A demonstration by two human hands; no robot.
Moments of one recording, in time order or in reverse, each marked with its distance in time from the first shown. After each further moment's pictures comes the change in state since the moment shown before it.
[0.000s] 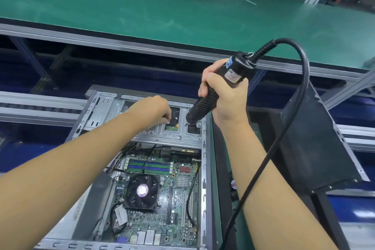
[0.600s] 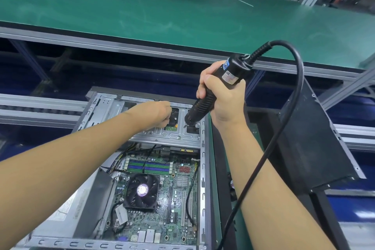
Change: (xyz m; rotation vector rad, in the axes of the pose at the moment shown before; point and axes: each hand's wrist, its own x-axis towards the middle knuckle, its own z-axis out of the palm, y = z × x) left_hand 0.005 0.007 -0.001 0.346 -0.171 0.044; right_hand -0.004 -0.003 0.000 -0.030 0.006 -0.006
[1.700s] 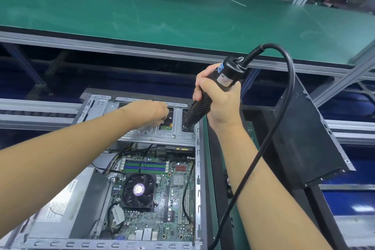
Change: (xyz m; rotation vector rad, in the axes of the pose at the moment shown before) left_hand 0.002 -0.003 0.004 0.042 0.065 0.103; right_hand -0.010 -0.005 -0.007 -0.028 0.025 0.021
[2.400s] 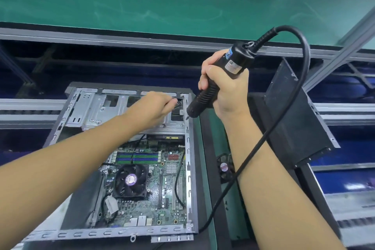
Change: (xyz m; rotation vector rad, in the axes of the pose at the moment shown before) left_hand -0.009 0.058 -0.028 -0.654 0.367 -0.148; right_hand -0.011 -0.023 -0.036 -0.022 0.040 -0.035
